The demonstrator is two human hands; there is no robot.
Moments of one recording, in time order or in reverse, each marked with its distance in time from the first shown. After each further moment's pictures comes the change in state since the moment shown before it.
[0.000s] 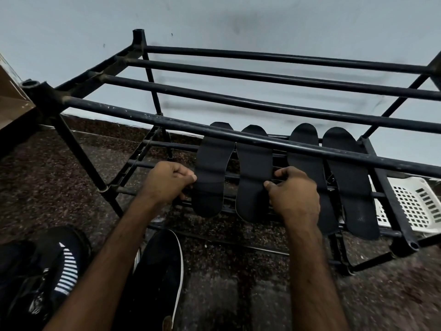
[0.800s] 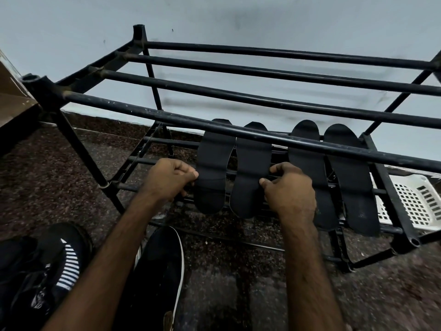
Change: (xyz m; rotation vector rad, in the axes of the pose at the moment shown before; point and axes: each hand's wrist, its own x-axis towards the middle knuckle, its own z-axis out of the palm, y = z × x) left_hand 0.002 -0.006 0.000 0.017 -0.011 0.028; right_hand -0.006 -0.005 0.002 -0.025 -0.026 -0.035
